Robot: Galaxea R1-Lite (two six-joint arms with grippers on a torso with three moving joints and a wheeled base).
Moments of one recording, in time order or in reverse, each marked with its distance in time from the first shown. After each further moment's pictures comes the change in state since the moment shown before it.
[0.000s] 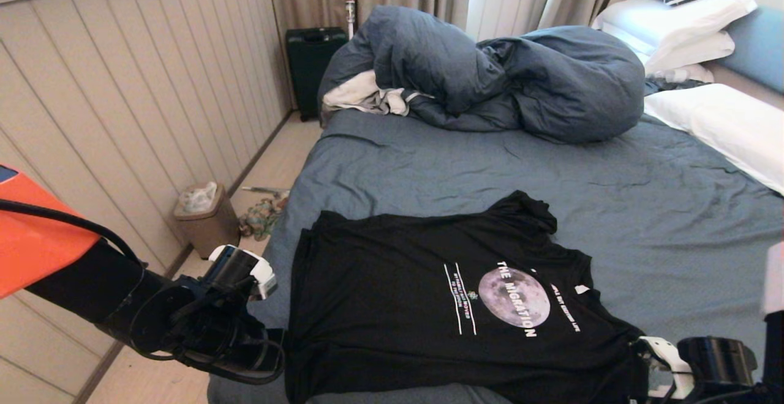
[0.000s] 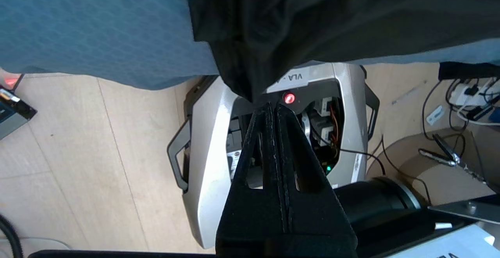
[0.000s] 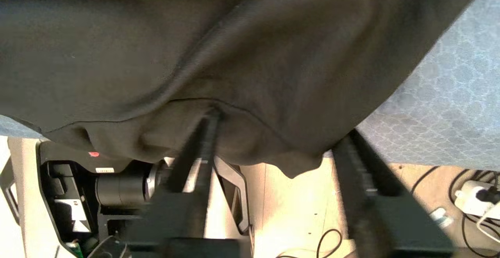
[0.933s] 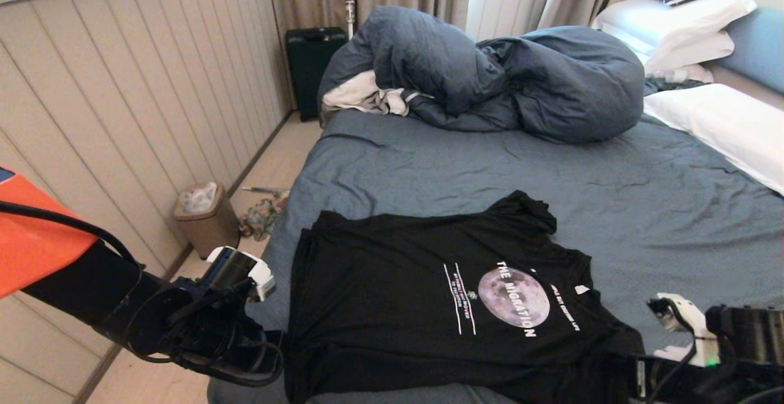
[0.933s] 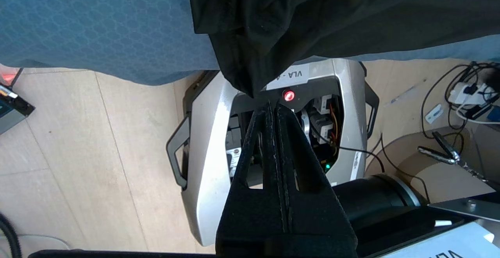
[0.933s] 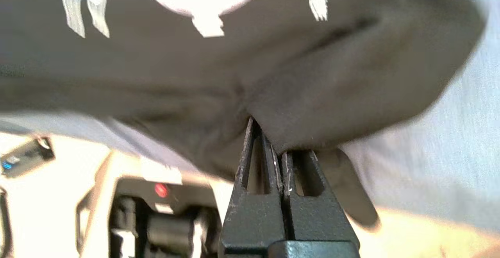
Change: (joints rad) left arm 0.002 -0.006 0.011 -0.001 -0.003 -0.004; right arm 0.126 -0.433 -0.068 0.175 0.108 0.153
